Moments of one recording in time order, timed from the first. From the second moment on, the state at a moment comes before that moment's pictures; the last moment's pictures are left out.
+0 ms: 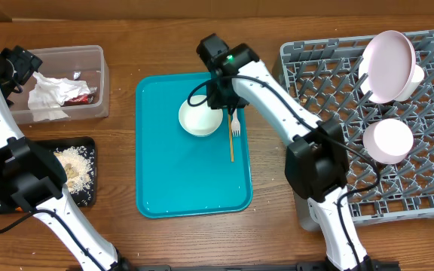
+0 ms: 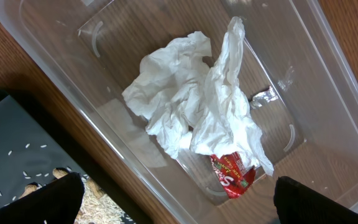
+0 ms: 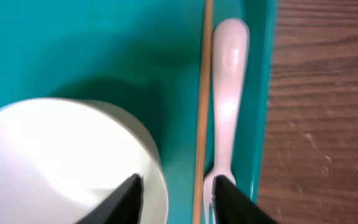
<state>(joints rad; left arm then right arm) 0.50 2.30 2.41 -1.38 -0.01 -0.55 0.57 2.37 2.20 -1.22 0.04 0.49</state>
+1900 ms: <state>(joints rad) 0.50 2.30 2.41 -1.38 -0.01 -0.55 0.63 2.32 2.39 -1.35 -0.09 0.30</state>
